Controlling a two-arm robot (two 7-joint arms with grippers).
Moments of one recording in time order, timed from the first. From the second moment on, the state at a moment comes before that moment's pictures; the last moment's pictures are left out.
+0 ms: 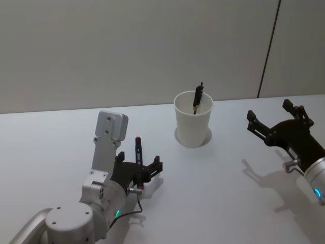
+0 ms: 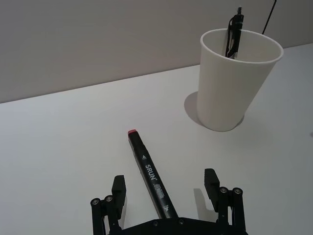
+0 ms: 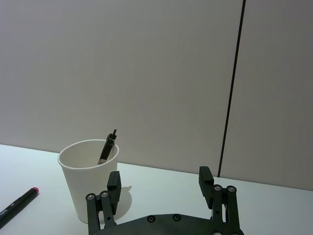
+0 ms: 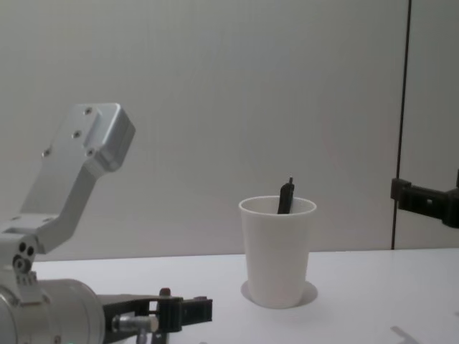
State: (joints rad) left arm -0.06 0.34 0.44 -1.80 -0.50 0.48 0.29; right arm -0.01 0.34 -0.23 -1.77 0.29 0.03 0.07
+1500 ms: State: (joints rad) left arm -0.07 0.24 0.45 -1.78 -0.44 0.60 0.36; right arm -0.01 0.34 -0.23 -1.77 0.29 0.03 0.07
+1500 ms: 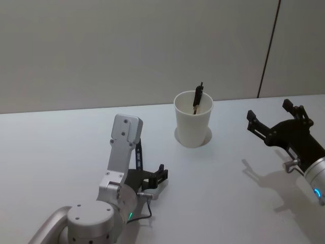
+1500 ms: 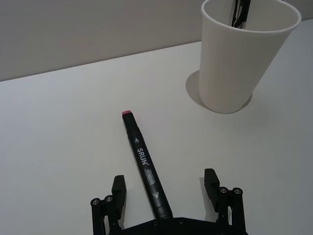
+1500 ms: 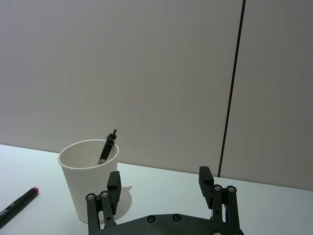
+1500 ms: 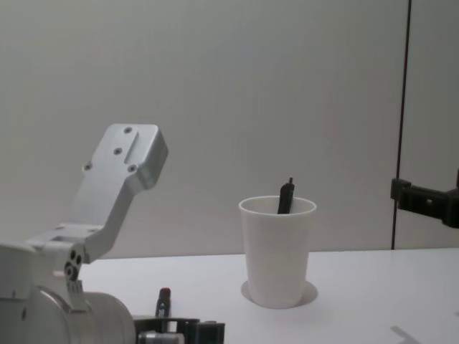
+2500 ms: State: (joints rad) left arm -0.08 0.21 0.44 -1.77 -0.41 0.66 0.39; right arm -0.01 0.34 -0.23 -1.77 0.29 0.03 0.07
